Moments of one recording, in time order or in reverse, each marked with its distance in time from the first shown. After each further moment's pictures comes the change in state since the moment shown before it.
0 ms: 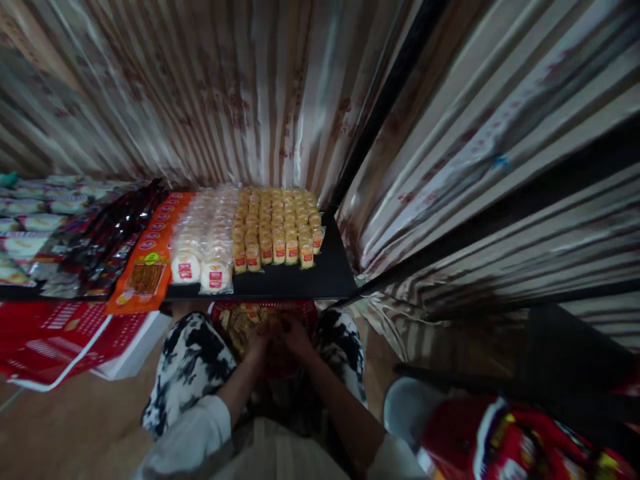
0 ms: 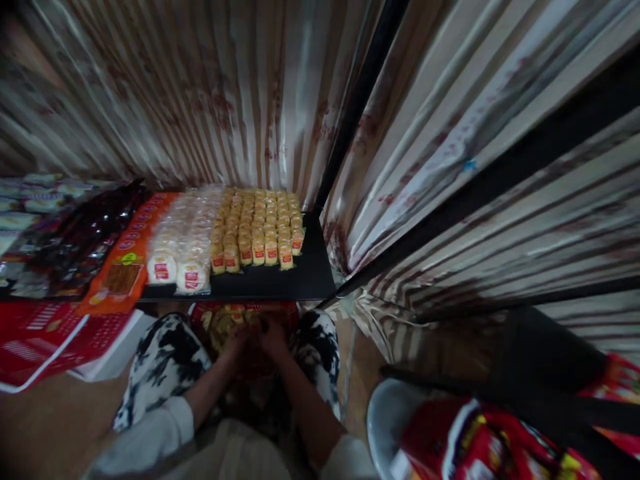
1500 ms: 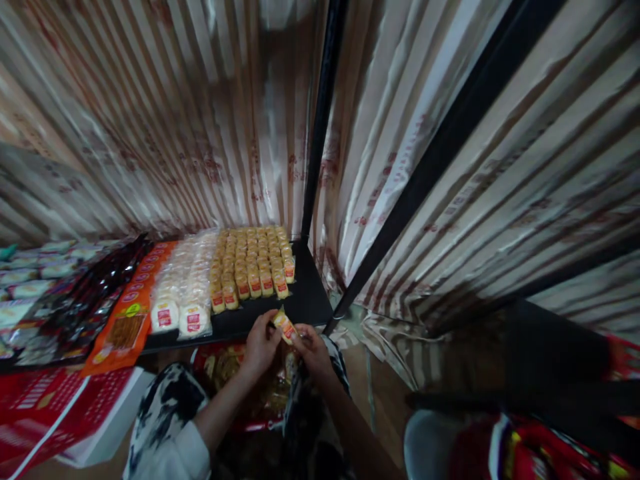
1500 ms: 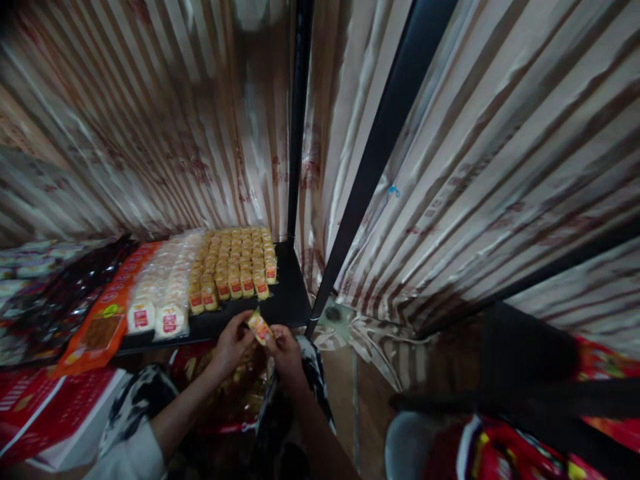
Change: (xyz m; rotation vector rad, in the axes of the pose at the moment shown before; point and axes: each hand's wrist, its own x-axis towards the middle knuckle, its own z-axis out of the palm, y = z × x) left_hand -0.050 0.099 0.090 0.789 -0.213 0.722; right_hand -0.032 -0.028 -0.102 0.722 0.336 -0.097
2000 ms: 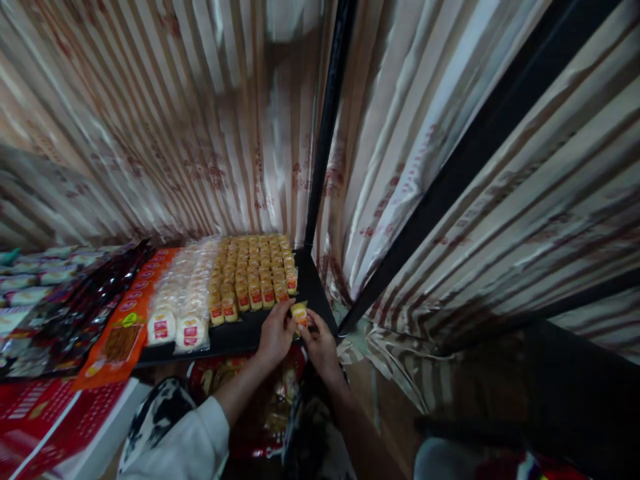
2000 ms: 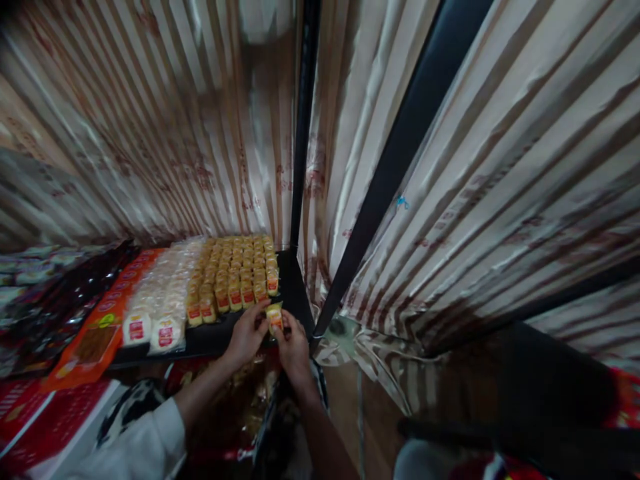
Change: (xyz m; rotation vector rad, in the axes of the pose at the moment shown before) left_hand 0.044 0.035 0.020 0.113 -0.019 0.216; right_hand 0.054 -0.010 -0.011 -0.301 0.158 -0.266
